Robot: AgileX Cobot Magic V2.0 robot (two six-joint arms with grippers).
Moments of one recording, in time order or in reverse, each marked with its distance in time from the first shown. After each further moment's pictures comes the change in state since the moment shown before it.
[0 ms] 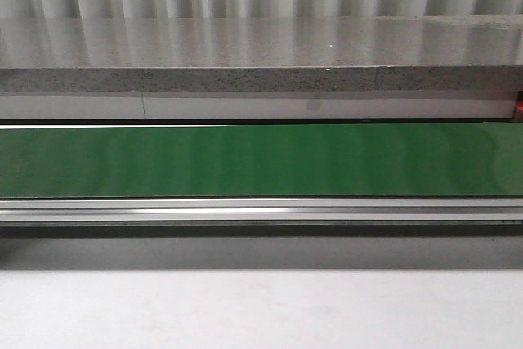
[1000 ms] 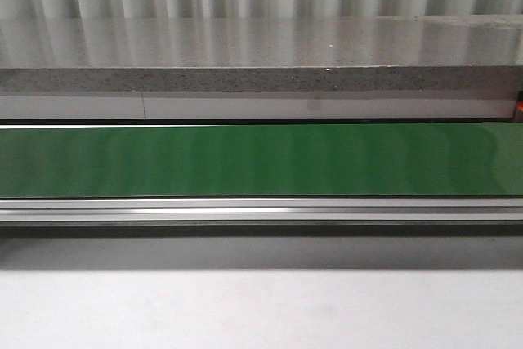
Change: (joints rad) left arm -0.072 0.469 -0.476 0.099 0.277 -0.076; right arm 0.000 0.000 0.000 0.000 0.000 0.000
